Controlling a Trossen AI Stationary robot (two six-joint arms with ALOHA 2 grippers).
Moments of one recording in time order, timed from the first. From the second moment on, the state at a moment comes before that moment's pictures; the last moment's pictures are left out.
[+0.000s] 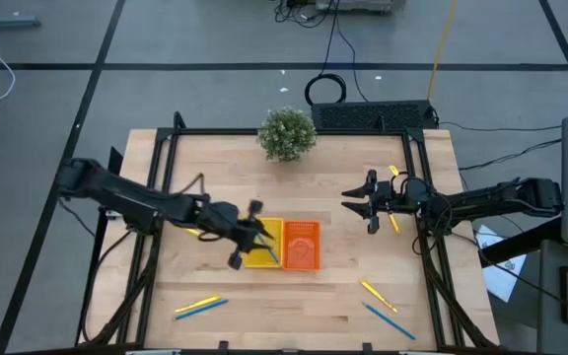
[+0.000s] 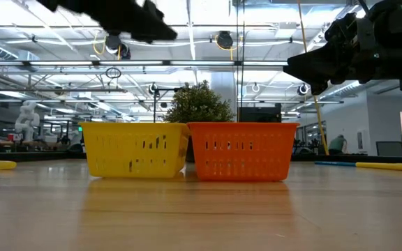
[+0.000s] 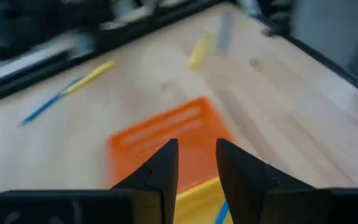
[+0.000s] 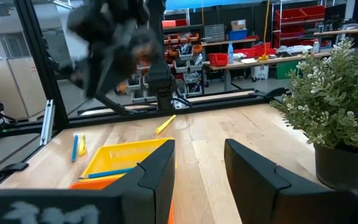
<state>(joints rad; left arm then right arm) -0.20 1.33 0.82 0.04 0.00 0.25 -0.14 0.91 0.05 0.90 -0.08 0.12</state>
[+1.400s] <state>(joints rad) 0.01 0.64 0.24 0.47 -0.09 0.02 -0.14 0.91 0.06 0.71 0.02 0.33</state>
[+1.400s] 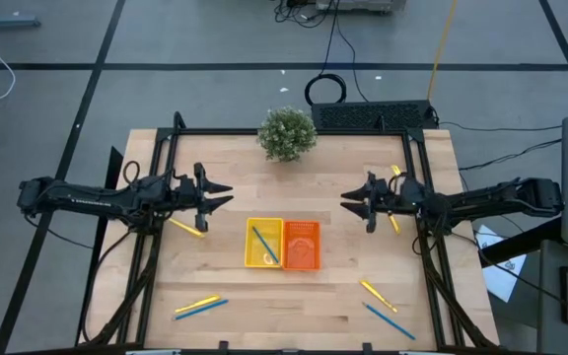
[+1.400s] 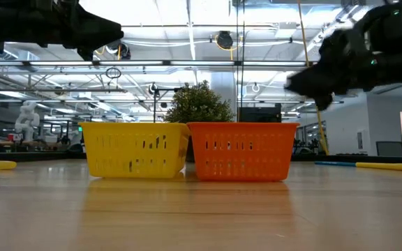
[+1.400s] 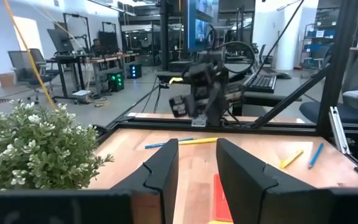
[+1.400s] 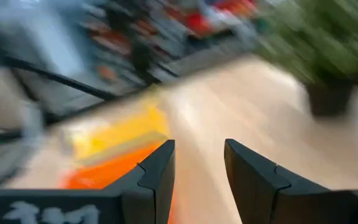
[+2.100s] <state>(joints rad) 0.01 0.64 0.24 0.44 -0.10 0.02 -0.14 0.91 0.37 -0.54 0.37 0.84</state>
